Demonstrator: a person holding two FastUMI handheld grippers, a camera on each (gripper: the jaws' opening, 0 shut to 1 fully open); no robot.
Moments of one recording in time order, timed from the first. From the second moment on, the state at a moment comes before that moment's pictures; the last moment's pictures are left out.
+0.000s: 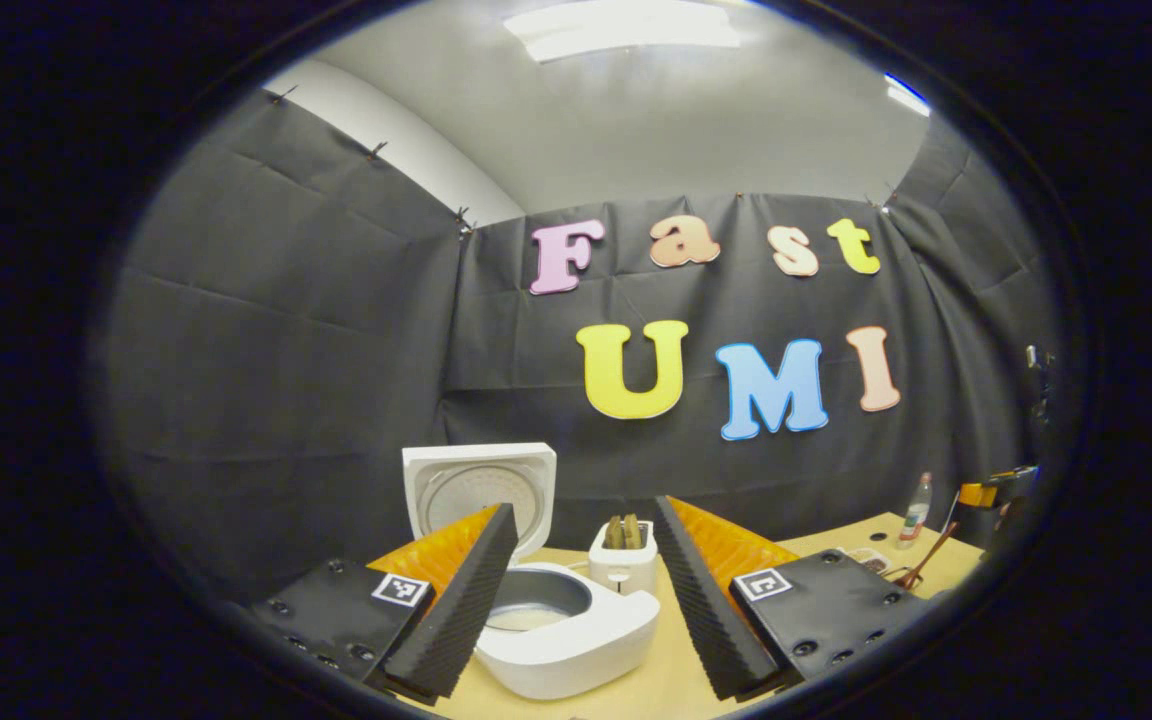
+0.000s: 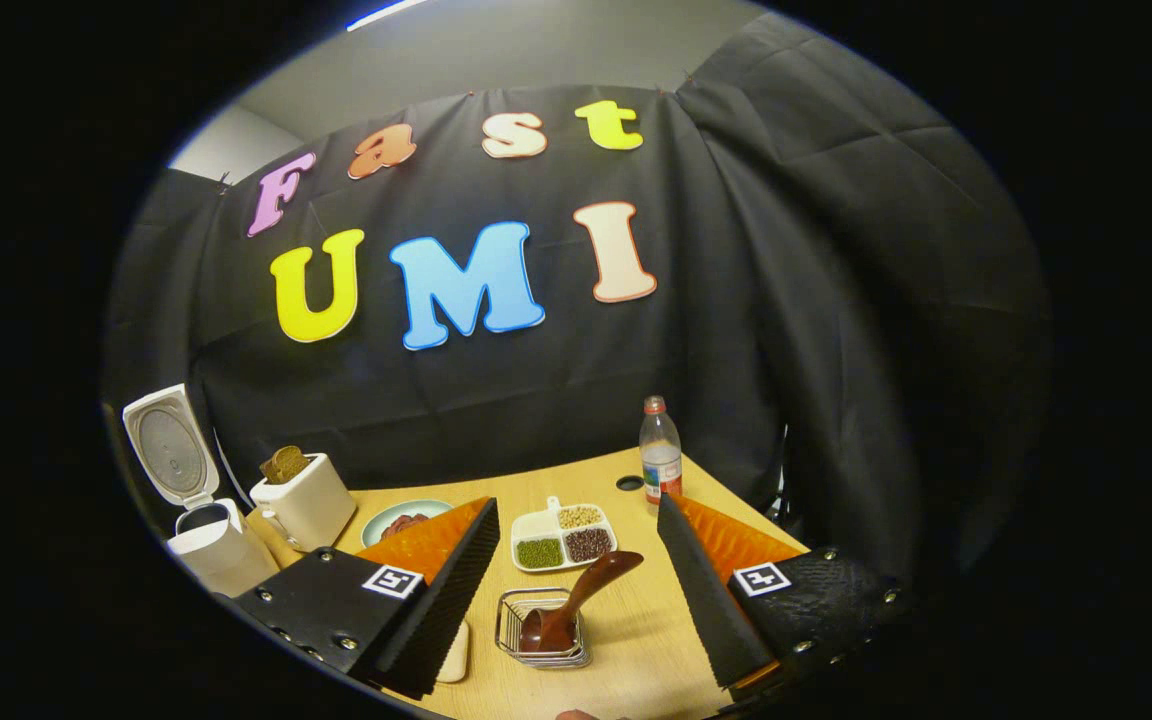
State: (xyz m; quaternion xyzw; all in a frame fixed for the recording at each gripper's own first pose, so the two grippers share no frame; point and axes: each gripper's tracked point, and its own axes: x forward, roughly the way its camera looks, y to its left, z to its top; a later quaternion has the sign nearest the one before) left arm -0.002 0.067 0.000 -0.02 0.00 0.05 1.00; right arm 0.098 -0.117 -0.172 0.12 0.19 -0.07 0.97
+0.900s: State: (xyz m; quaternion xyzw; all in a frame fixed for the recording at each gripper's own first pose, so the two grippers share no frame) left arm -0.044 0.093 -0.042 -0.02 0.07 0.09 0.99; right arm 0.118 -0.084 -0.302 0.24 0.36 -0.05 0.90
